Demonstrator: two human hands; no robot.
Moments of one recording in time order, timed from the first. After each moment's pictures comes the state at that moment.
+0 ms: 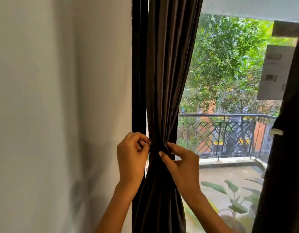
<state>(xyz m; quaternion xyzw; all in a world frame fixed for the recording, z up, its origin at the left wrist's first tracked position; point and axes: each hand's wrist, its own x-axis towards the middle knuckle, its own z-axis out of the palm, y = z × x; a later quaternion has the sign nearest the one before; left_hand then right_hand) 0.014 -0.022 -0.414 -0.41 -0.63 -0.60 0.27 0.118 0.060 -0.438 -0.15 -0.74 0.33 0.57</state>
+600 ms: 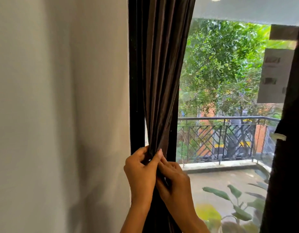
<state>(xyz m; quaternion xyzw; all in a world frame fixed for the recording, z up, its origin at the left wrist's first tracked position) 0.046 -0.002 -0.417 -0.32 -0.56 -0.76 0.02 0.108 0.056 -0.461 -0.09 -0.80 0.24 0.55</state>
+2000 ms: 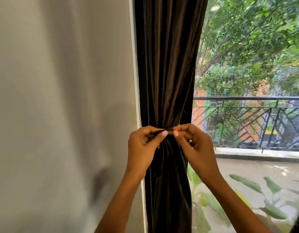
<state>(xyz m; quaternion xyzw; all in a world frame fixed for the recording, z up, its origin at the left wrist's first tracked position) 0.055 0.032 -0.411 -0.35 -0.61 -0.71 0.05 0.140 0.142 -0.420 -0.03 -0.74 0.46 0.48</state>
